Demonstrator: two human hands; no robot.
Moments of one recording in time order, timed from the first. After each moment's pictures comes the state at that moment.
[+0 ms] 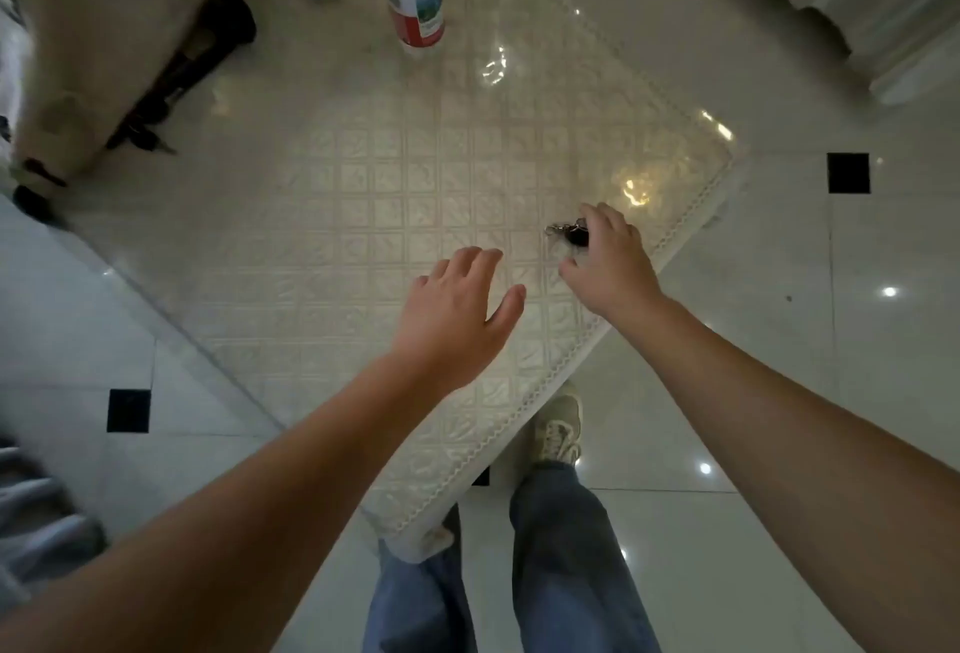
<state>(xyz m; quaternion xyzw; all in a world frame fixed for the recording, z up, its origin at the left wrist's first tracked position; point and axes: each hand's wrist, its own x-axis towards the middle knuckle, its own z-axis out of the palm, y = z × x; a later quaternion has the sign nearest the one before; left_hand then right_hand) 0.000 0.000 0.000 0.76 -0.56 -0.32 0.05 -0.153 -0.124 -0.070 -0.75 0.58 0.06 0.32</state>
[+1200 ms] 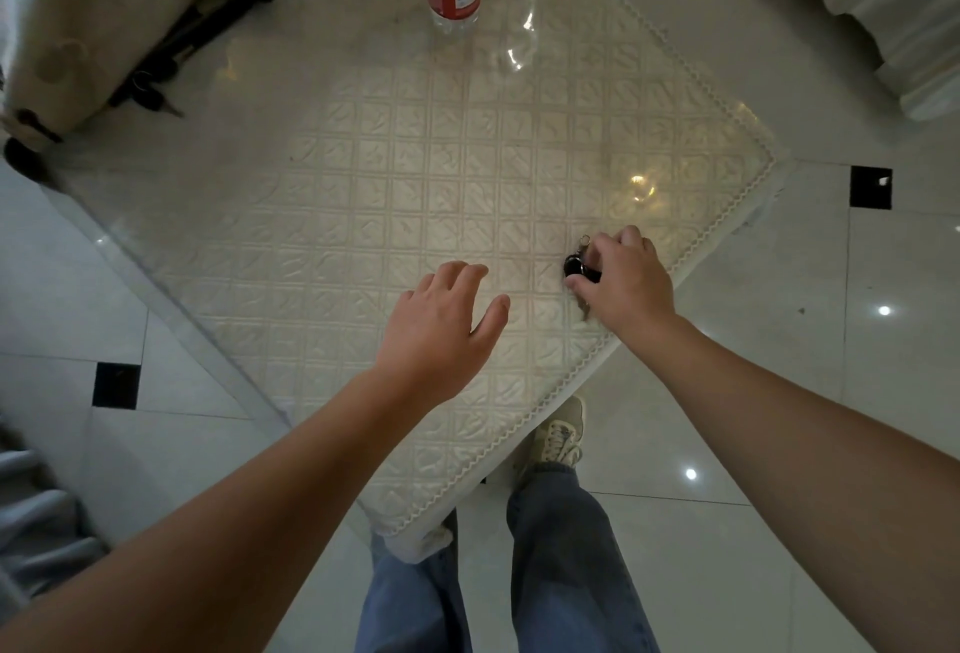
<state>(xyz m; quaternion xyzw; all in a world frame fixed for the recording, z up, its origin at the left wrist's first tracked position) 0.025 0.033 -0.033 0.78 -0.52 -0.34 0.06 -0.151 -0.105 -0.100 -0.78 0.56 0.08 0.25</state>
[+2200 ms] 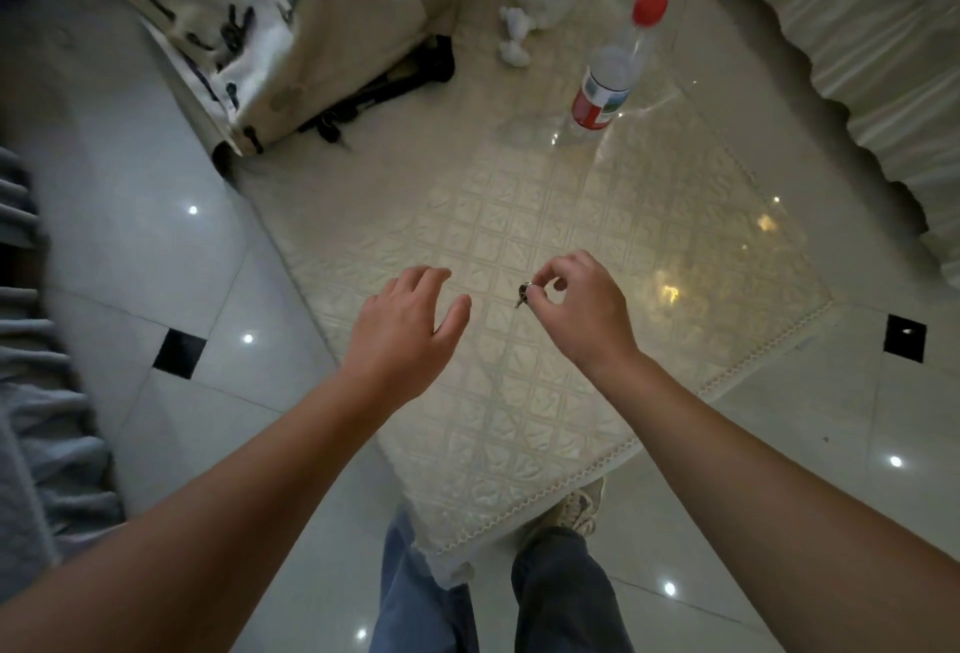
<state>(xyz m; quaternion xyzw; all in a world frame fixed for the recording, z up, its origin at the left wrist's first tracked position) 0.142 0.090 0.032 0.86 -0.41 -0.27 0.12 0.002 -0.055 -0.010 -0.83 0.43 -0.06 0.35</state>
